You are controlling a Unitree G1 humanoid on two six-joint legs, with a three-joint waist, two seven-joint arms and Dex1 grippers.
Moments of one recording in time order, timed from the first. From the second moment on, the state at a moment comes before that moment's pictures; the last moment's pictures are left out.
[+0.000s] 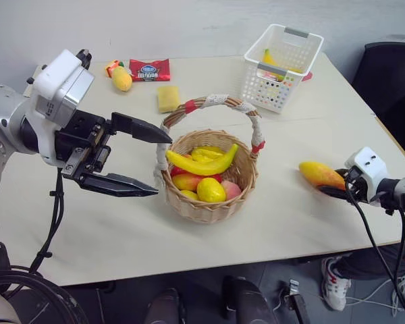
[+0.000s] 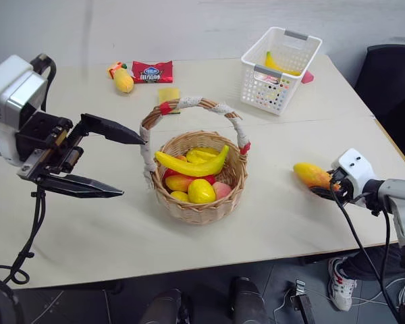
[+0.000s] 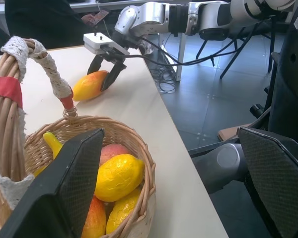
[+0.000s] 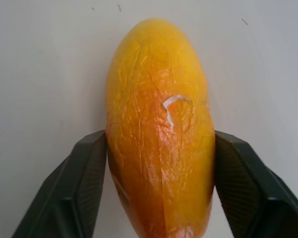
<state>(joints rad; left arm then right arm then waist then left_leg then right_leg) -0.82 1.06 0.10 -0.26 -0.89 0.82 -1.35 -0.38 -0.97 -0.09 0.30 0.20 0.33 0.98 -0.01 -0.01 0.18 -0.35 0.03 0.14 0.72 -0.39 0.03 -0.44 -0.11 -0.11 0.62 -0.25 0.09</state>
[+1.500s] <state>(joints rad) -0.85 1.03 0.09 -0.14 -0.79 0.74 -1.39 -0.52 -0.85 -0.36 -0.53 1.27 1.23 0.52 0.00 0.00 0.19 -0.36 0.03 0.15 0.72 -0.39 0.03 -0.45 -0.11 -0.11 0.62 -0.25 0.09</state>
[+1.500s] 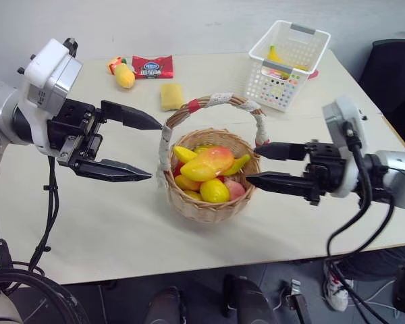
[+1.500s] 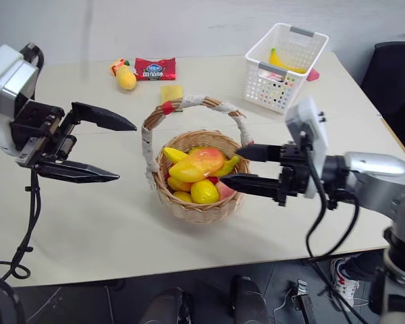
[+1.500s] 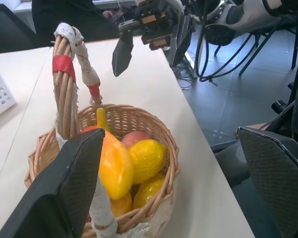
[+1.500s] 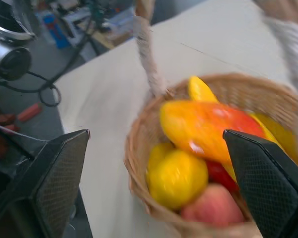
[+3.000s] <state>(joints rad) -0.98 0.85 0.02 0.01 -0.69 0.65 -1.43 -0.17 -0.80 -0.65 -0.17 0.55 0.64 0.45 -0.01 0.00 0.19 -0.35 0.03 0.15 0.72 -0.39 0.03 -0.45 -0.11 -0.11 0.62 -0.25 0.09</state>
